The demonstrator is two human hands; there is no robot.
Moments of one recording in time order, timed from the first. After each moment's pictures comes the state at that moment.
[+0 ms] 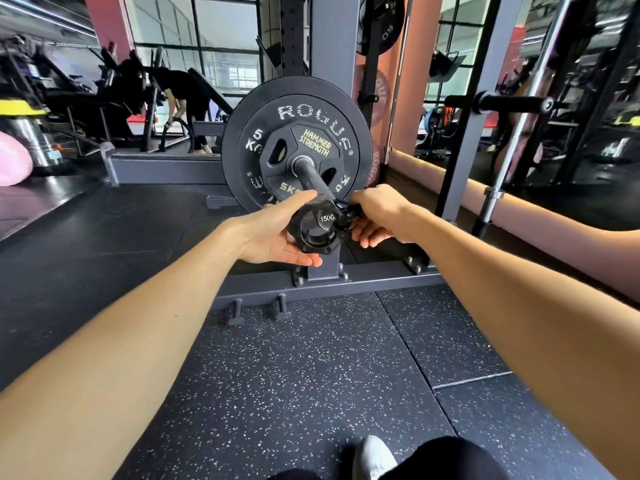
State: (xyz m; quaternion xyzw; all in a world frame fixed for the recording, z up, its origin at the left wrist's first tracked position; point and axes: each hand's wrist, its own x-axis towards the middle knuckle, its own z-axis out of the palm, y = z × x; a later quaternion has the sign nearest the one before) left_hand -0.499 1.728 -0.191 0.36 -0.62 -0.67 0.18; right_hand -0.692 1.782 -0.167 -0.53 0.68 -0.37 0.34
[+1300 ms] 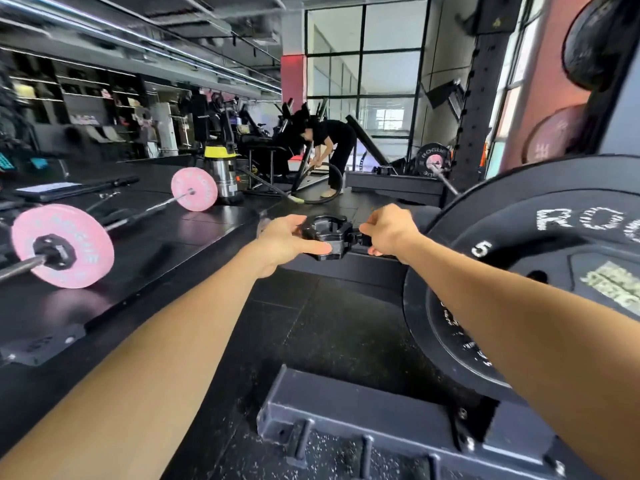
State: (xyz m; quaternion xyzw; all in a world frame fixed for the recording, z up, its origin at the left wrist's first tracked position) left_hand -0.242 1.367 -0.127 0.58 -0.60 -0.34 0.44; right_hand -0.440 1.346 -0.092 -0.71 0.60 -0.30 0.21
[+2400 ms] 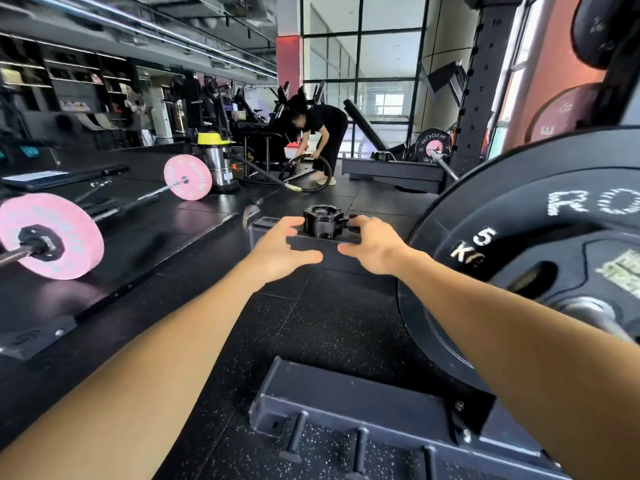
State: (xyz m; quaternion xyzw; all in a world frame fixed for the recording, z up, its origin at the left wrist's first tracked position) left_hand -0.251 1.328 -0.175 0.62 -0.61 -0.27 0.41; right_hand -0.442 1.300 -0.144 -0.79 0.56 -0.20 0.15
